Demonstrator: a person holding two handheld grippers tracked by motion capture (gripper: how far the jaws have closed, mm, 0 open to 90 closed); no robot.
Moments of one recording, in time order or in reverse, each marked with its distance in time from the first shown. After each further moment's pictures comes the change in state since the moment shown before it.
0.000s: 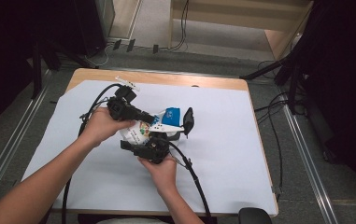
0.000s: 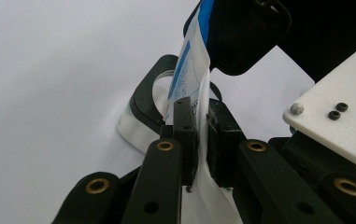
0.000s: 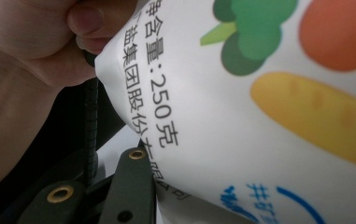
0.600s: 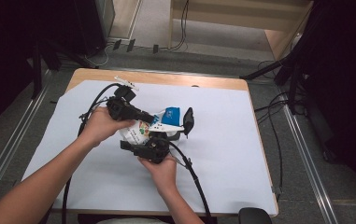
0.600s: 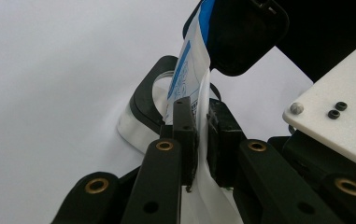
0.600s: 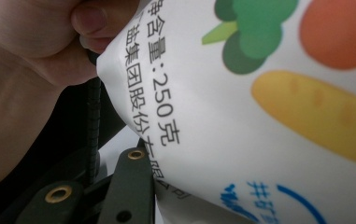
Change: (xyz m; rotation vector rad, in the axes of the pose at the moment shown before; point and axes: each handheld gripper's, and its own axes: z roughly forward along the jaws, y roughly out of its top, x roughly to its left) left arm 0.001 0.000 -0.001 -0.002 -0.002 0.005; right arm 0.000 0.001 0.000 0.005 0.010 -0.007
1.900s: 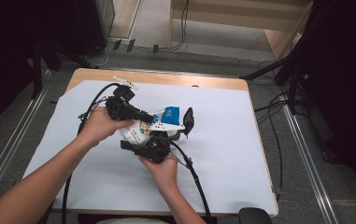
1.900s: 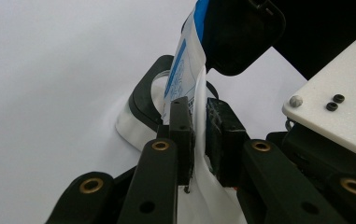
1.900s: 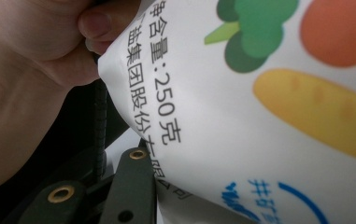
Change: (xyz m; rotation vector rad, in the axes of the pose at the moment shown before) left arm 0.000 -0.001 -0.003 -0.003 -0.012 -0.015; right arm 0.000 0.003 -0.003 0.004 0.021 0.013
